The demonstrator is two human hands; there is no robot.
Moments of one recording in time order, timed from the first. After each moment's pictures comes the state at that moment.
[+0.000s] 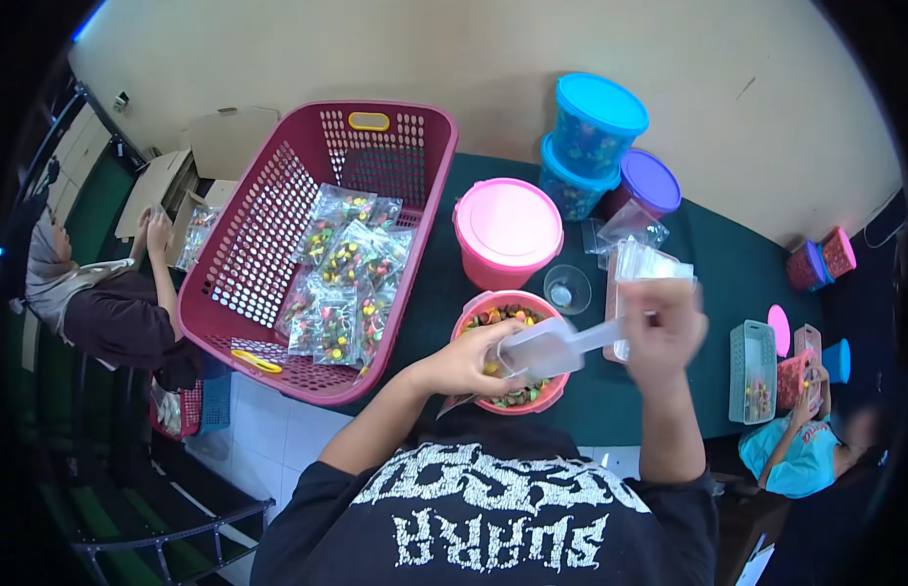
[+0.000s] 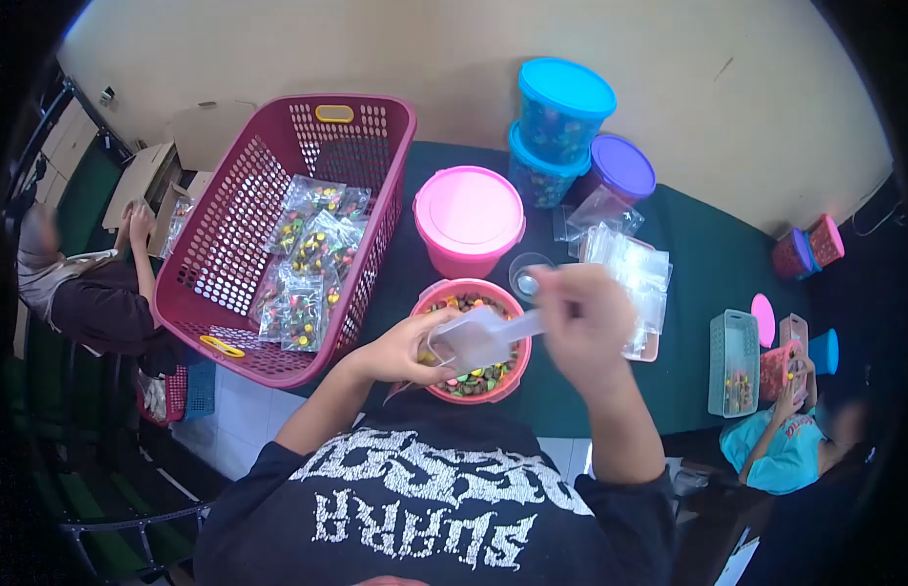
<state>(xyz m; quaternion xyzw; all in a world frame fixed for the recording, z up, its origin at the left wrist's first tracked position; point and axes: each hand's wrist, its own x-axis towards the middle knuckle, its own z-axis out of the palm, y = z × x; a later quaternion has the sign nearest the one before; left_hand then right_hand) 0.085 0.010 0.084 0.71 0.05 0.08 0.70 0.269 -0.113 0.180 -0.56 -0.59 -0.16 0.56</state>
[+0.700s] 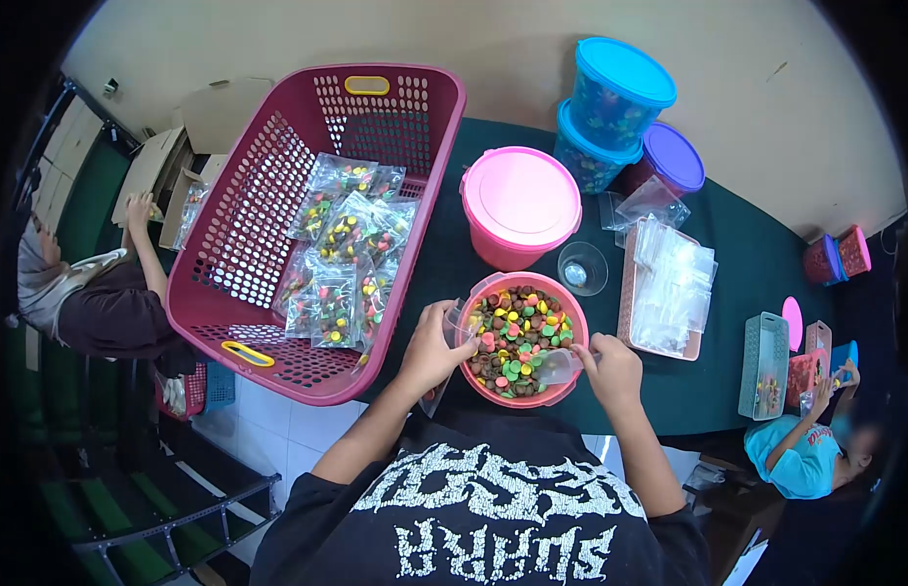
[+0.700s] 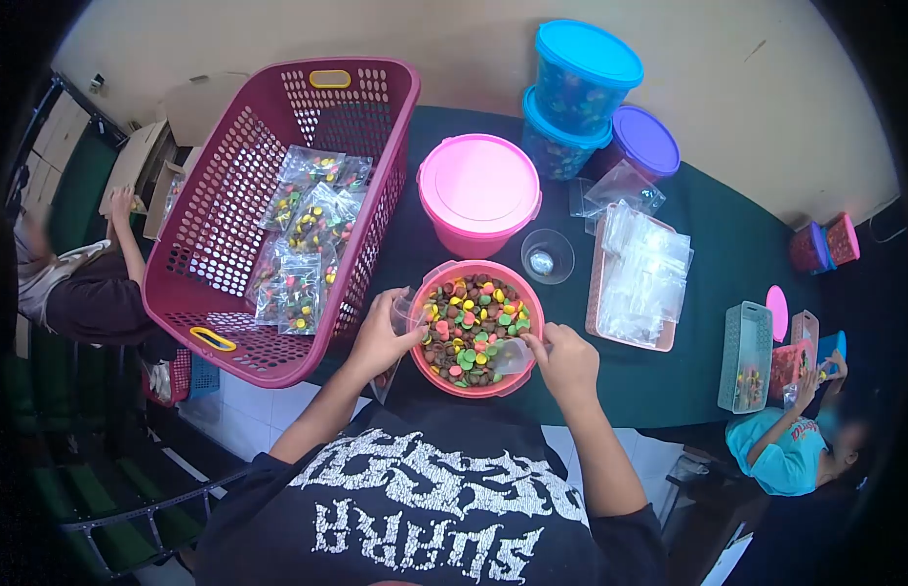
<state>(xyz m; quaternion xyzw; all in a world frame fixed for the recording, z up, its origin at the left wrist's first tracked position) 0.051 0.013 -0.020 0.81 0.41 0.22 0.37 0.284 -0.154 0.012 -0.82 -0.53 0.02 0.21</state>
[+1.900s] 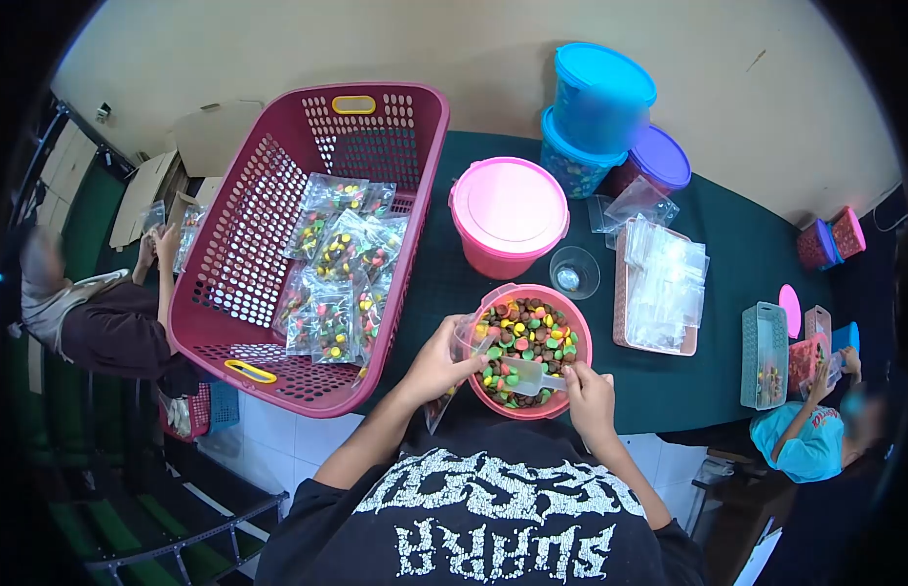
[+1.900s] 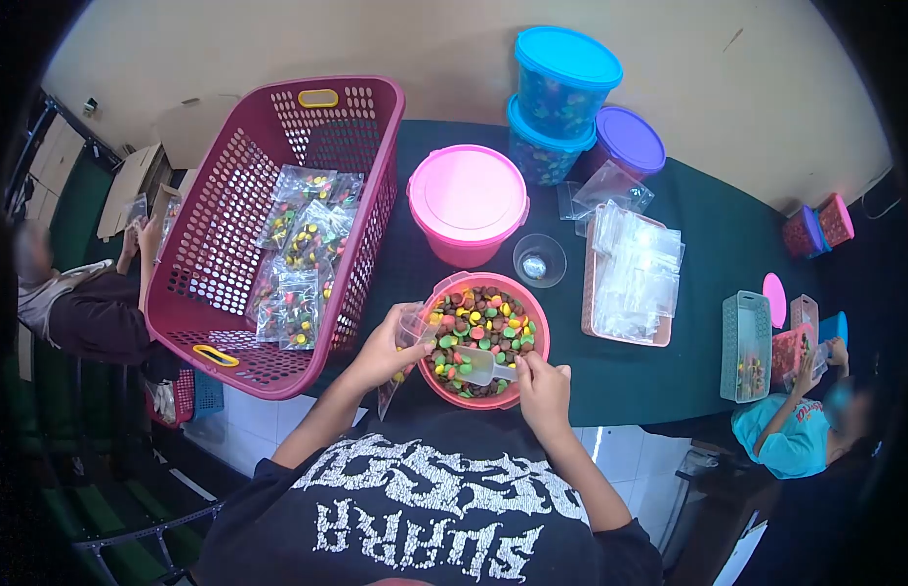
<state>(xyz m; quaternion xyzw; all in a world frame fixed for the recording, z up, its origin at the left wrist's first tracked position) 0.056 0.011 0.015 0.68 0.33 0.11 0.65 0.242 -0.177 -0.001 -0.84 -0.44 0.13 0.29</state>
